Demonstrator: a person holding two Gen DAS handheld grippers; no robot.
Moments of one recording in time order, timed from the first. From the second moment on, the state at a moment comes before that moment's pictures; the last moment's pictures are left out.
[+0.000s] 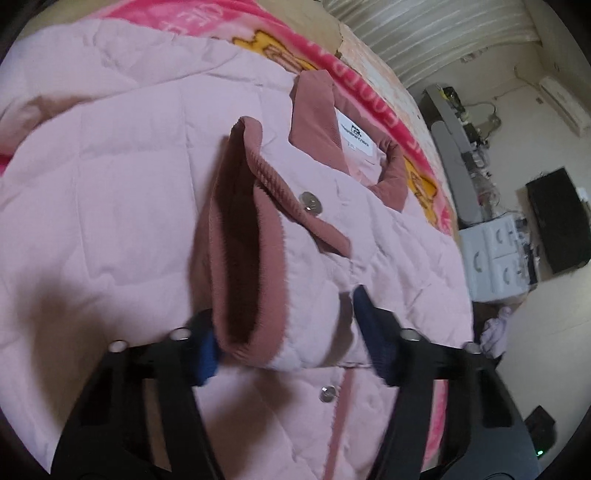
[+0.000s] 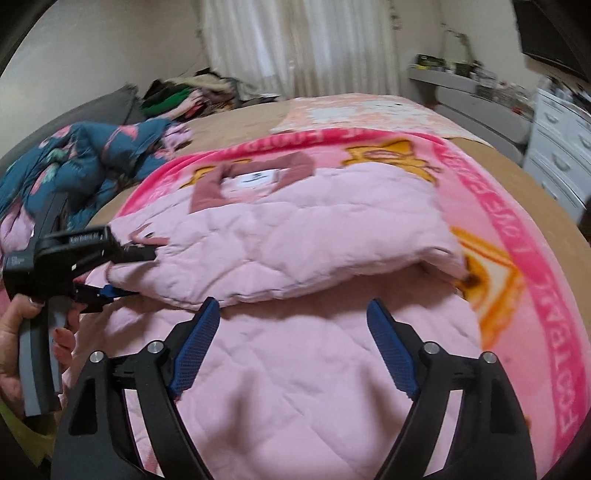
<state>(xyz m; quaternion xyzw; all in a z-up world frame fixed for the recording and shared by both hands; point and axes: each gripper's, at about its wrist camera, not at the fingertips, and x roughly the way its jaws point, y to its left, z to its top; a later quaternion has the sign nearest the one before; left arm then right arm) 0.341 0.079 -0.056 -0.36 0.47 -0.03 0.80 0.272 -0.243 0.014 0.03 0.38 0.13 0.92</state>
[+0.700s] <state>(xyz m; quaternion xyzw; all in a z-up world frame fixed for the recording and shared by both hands) 0.348 0.084 0.109 -0.12 0.31 -0.03 0.94 0.262 -0.309 0.023 0.11 0.35 0.04 0.93</state>
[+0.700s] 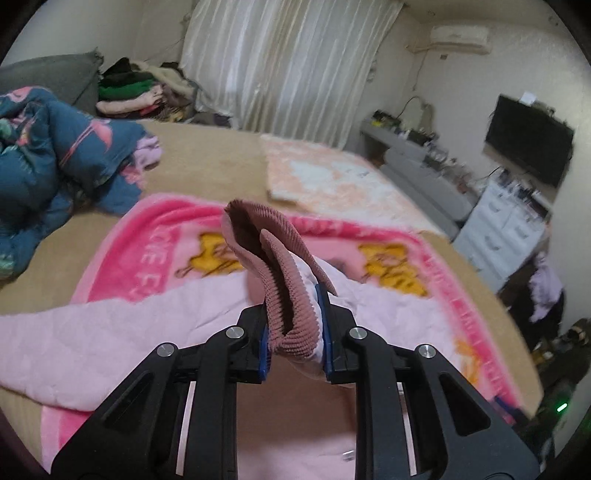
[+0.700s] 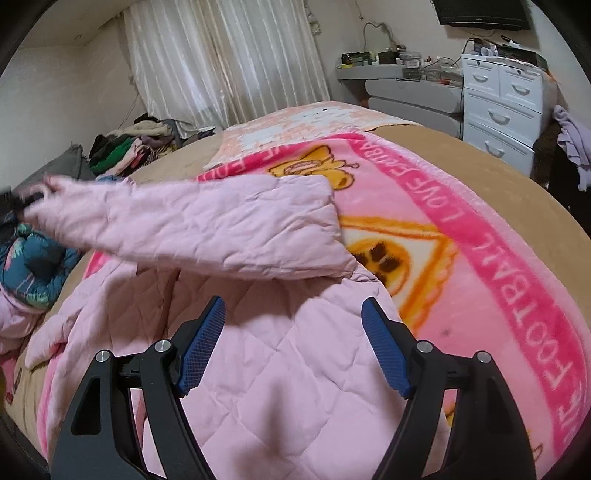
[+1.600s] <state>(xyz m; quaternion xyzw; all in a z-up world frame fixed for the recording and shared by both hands) 0.343 0.132 -0.059 -0.15 0.44 0.03 0.88 0.410 -0.247 -0.027 0.01 0.47 0.07 0.88</state>
